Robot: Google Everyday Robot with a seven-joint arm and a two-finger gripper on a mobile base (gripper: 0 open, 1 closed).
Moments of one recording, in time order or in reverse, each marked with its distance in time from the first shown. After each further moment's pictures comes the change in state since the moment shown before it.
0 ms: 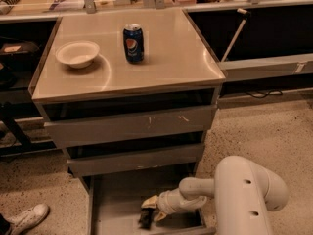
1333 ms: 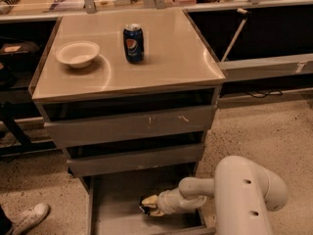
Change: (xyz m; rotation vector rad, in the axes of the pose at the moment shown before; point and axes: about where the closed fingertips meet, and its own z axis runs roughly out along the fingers) arm 0.000 0.000 -0.001 0.000 0.000 0.000
